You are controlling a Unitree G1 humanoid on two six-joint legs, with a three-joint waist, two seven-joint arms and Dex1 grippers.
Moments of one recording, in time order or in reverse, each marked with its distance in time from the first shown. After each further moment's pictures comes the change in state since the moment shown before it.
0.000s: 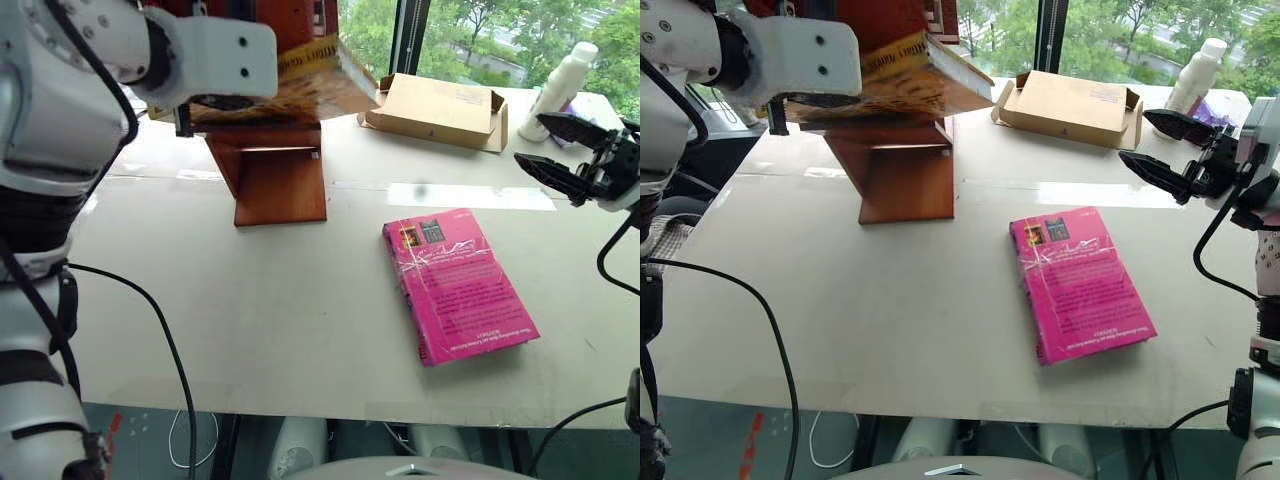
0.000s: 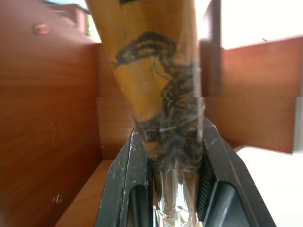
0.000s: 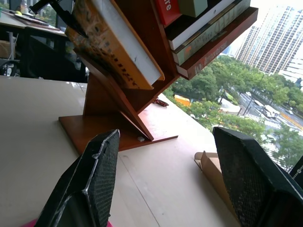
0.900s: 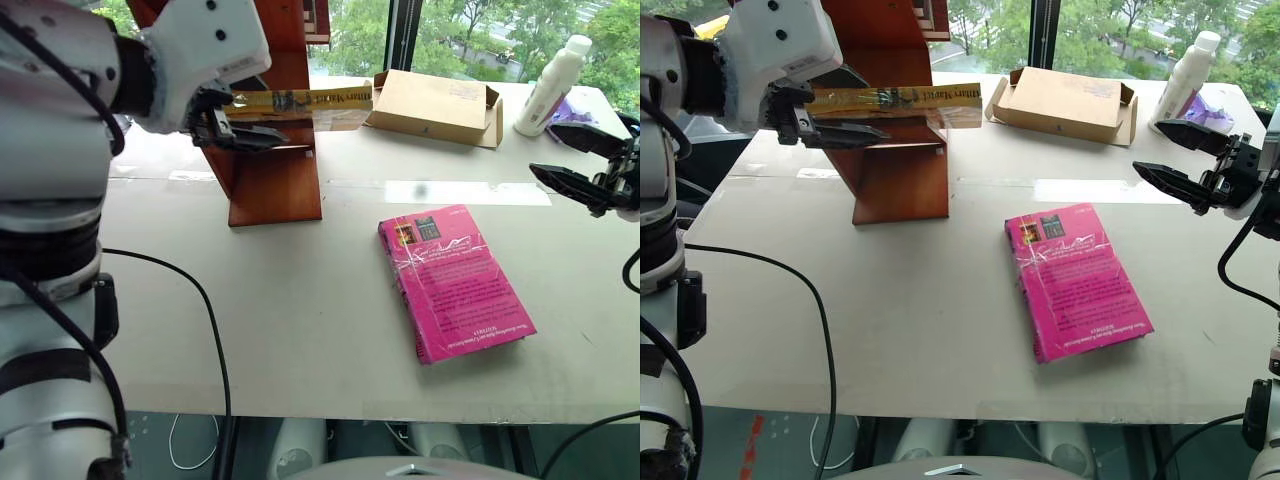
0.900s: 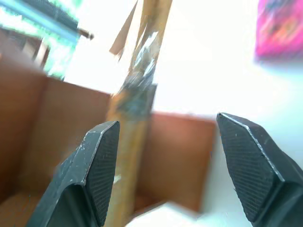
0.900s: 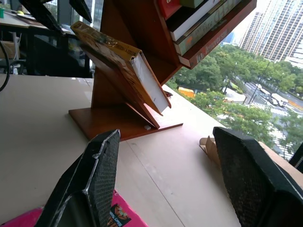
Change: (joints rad) left arm 0.173 -0.250 0.447 -0.345 -0.250 0.660 -0.107; right arm 0.105 -0.070 -0.076 -0.107 0.057 0.103 0.010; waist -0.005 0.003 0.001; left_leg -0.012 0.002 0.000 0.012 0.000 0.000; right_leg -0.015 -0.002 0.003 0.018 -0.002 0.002
